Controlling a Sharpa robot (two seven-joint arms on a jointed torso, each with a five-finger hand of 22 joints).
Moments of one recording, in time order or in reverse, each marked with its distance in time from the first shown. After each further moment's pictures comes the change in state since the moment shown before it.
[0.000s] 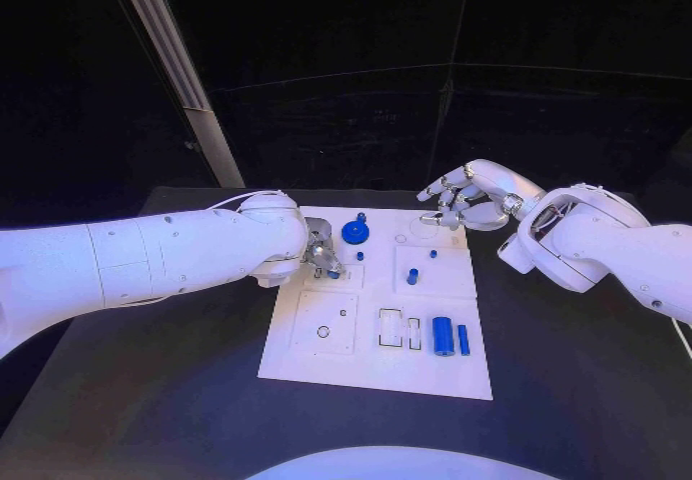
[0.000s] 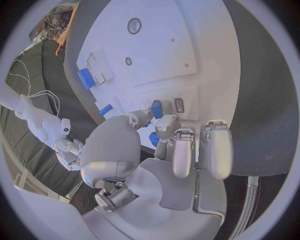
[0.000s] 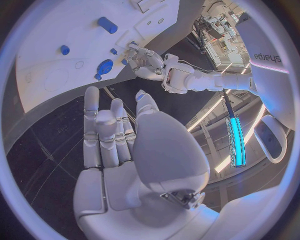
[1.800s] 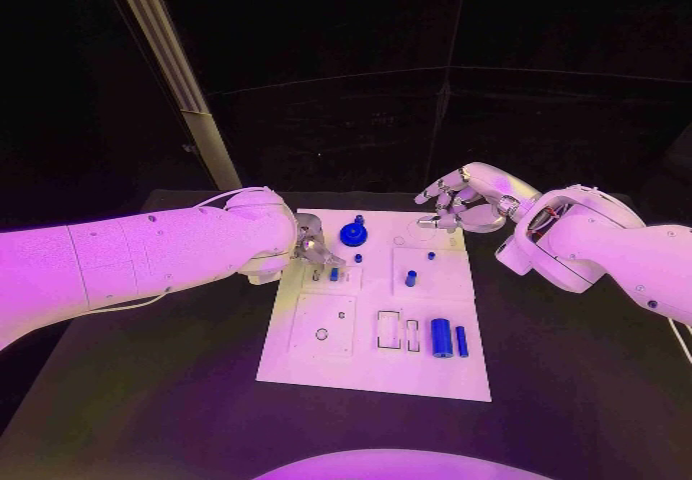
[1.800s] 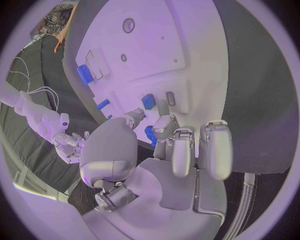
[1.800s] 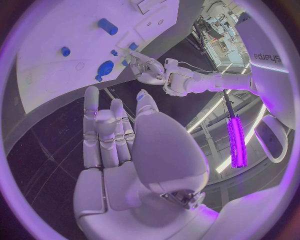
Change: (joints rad) left arm 0.007 -0.031 0.023 0.002 0.003 -0.016 0.008; left_hand -0.131 -0.035 -0.333 0.141 0.003 0.046 -0.007 -0.024 -0.001 0.020 -0.007 0.004 -0.002 -0.001 -0.008 0.000 0.000 0.000 0.003 -0.003 0.007 0.000; right arm 0.000 -0.001 0.000 -0.002 -0.002 0.011 -0.007; right_hand 0.015 0.008 -0.039 0.027 -0.074 -0.018 0.004 0.024 0.000 -0.015 0.007 0.035 -0.034 -0.004 0.004 -0.009 -0.008 0.000 0.004 0.004 -0.020 -0.009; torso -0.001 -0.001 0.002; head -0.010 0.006
